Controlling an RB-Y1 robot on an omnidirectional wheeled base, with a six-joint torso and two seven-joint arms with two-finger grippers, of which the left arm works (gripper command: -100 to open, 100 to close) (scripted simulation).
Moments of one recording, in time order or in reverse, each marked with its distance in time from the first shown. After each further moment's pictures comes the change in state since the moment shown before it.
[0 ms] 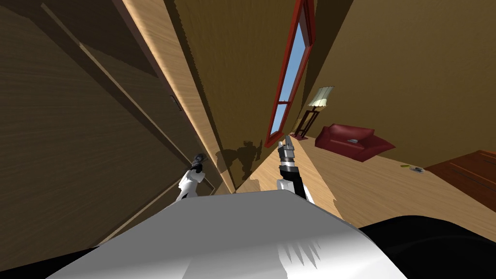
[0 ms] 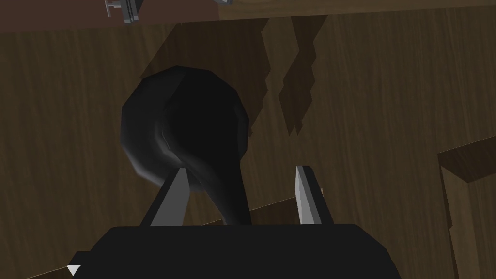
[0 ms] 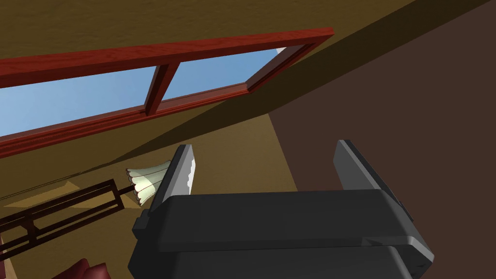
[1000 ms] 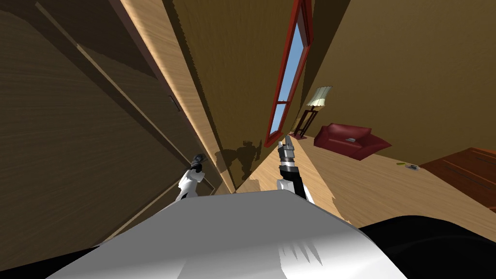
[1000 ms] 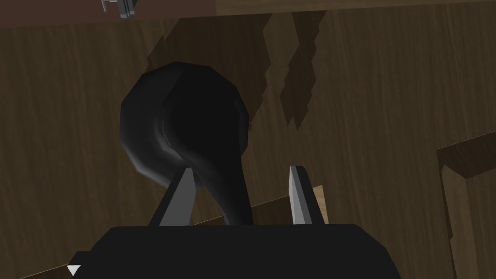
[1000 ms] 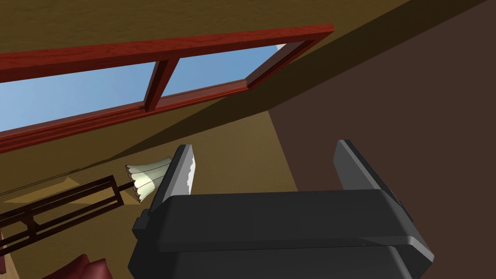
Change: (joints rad) arm -0.007 0.004 0.009 0.004 -0.019 0.024 0.023
